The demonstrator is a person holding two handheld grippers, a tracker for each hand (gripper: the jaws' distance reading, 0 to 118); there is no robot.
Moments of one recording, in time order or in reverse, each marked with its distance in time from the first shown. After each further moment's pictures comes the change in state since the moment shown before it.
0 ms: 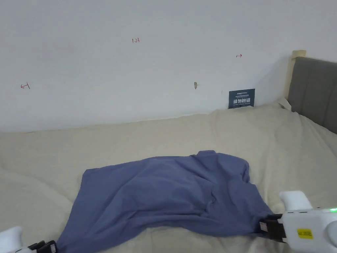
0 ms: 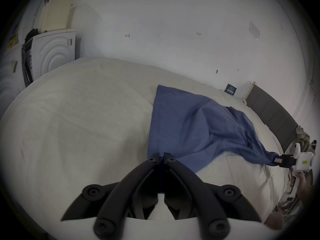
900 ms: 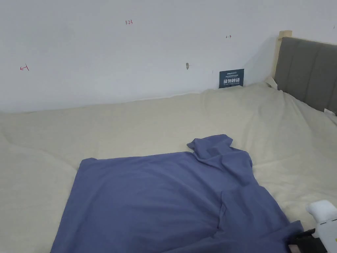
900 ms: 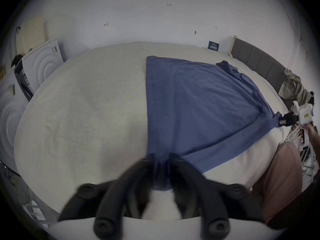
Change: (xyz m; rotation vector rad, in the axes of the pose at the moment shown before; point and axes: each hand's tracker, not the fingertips) left arm -0.028 -0.081 0.105 -0.261 -0.008 -0.264; right arm 0.042 -0.103 0.082 -0.311 -0.047 0.139
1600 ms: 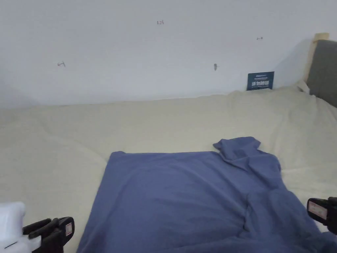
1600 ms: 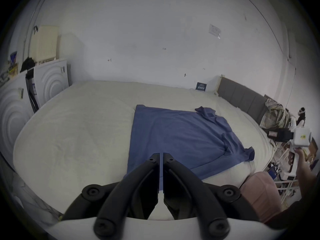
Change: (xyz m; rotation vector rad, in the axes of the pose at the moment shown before) left arm 0.071 0.019 0.127 0.346 -0.050 0.050; right arm -0.091 -0.016 0.124 0.564 0.167 -0.172
